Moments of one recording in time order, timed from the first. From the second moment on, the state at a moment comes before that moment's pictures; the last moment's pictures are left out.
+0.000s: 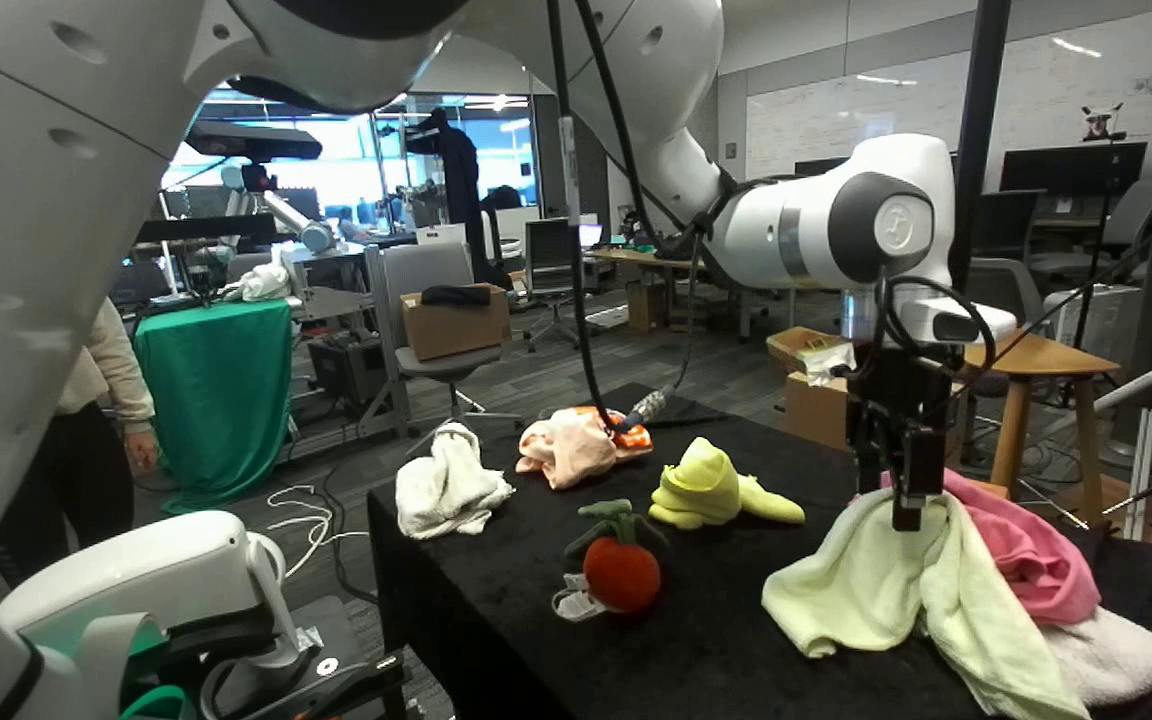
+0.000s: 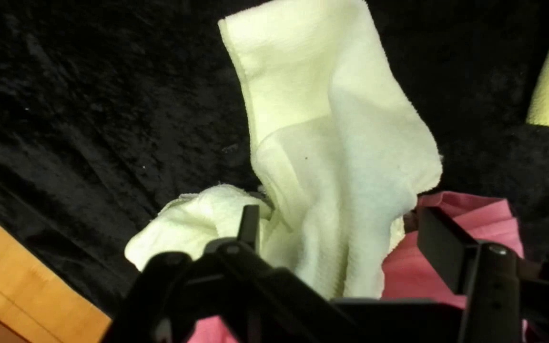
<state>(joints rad) 0.04 0.59 -0.17 -1.62 -0.07 2.12 0.60</state>
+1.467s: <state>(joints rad) 0.17 0.60 -0.03 -1.65 -0.15 2.05 0.37</state>
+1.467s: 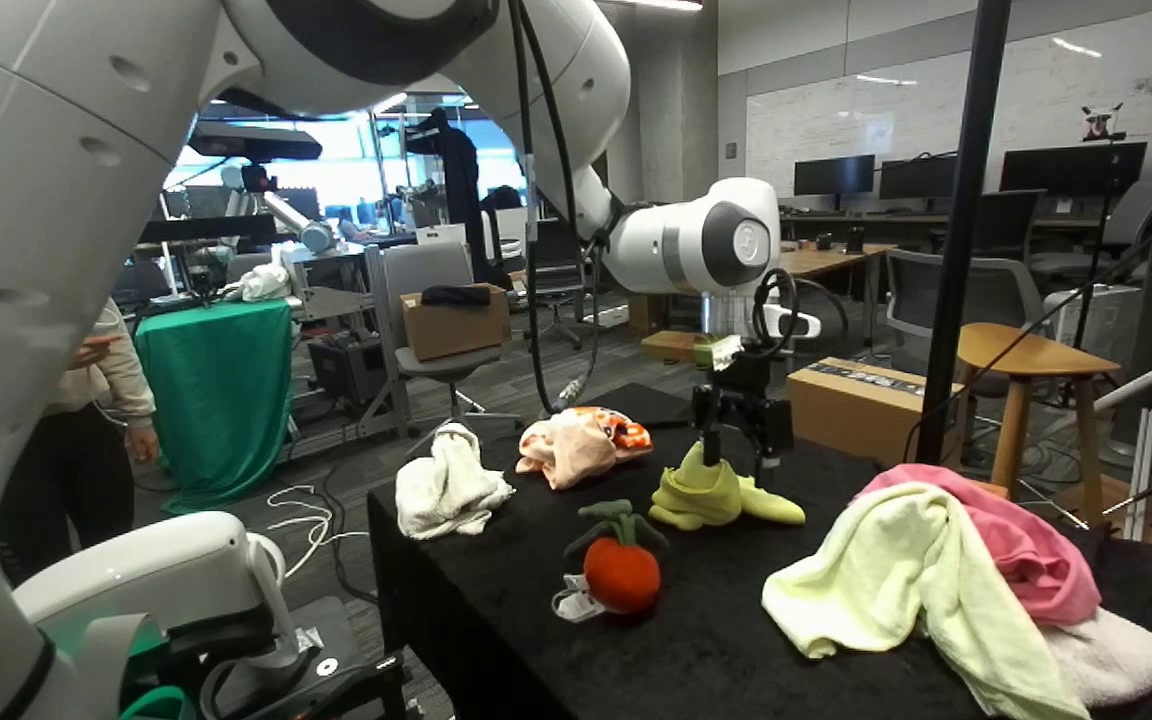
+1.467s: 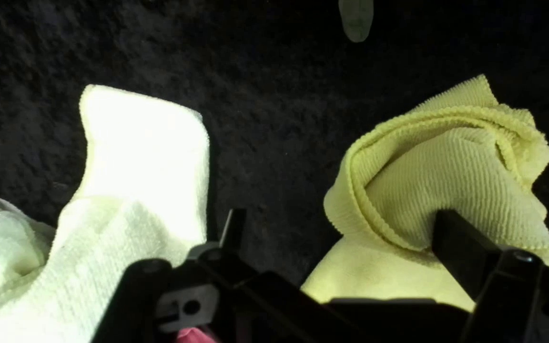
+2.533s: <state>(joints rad) 0.16 0.71 0.00 -1.50 -0.01 1.94 0.32</state>
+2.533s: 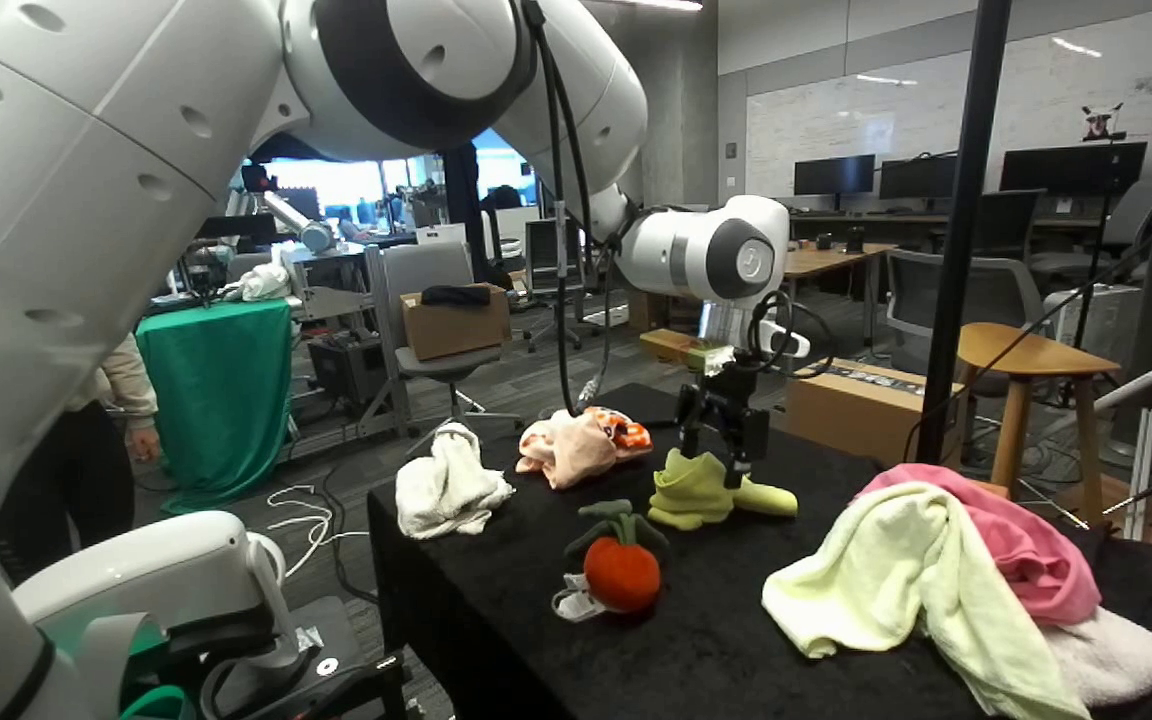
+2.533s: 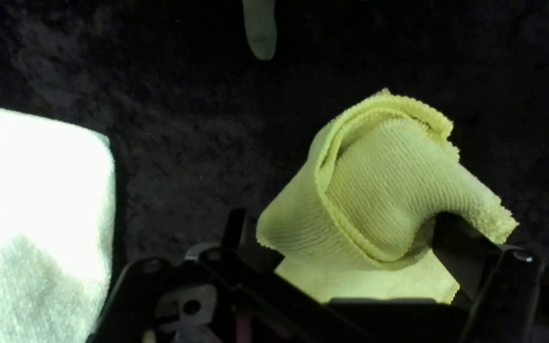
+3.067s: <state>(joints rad) 0.15 0.77 0.02 -1.44 0.06 1.87 0.31</state>
